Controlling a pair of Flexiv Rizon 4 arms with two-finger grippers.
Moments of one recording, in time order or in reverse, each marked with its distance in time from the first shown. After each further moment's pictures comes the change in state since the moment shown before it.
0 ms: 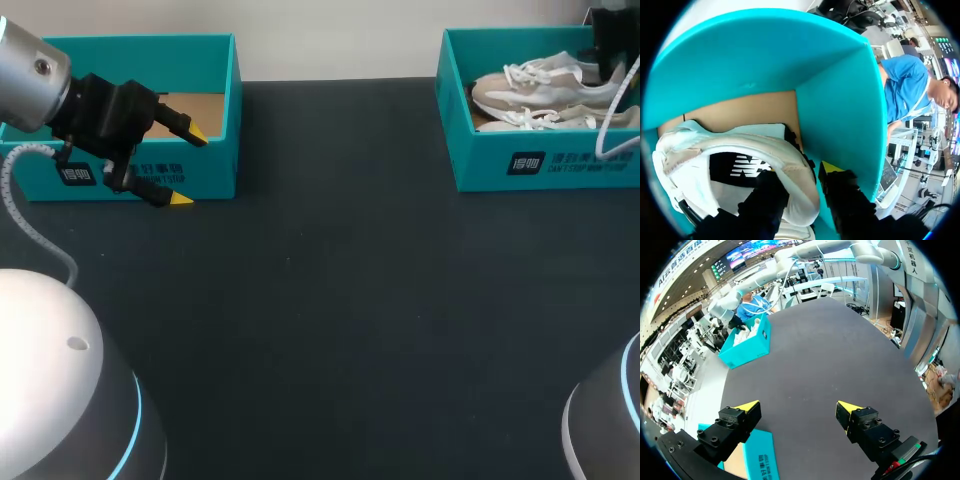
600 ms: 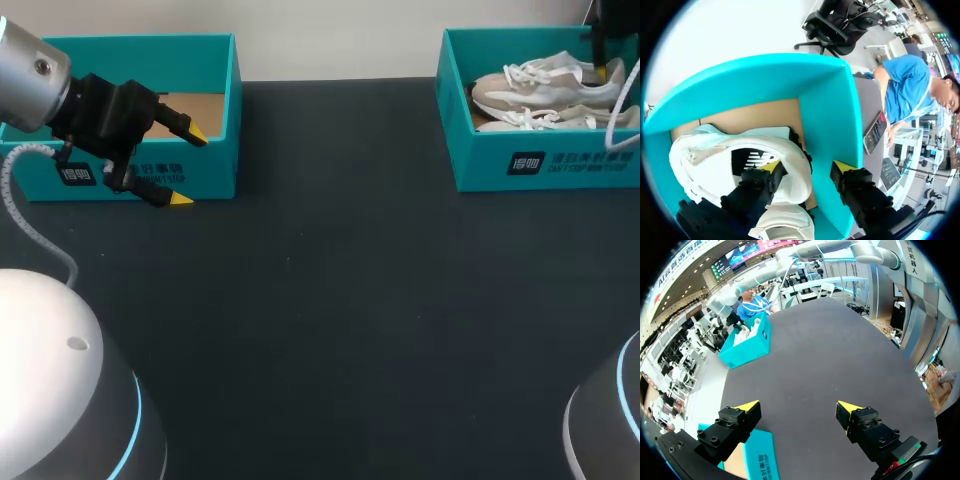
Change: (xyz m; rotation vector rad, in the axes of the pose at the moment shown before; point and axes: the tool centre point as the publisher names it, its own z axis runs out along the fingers) left arm 0.000 0.000 0.000 0.000 0.000 0.000; right arm -0.004 0.002 -0.032 -0.015 0.065 0.011
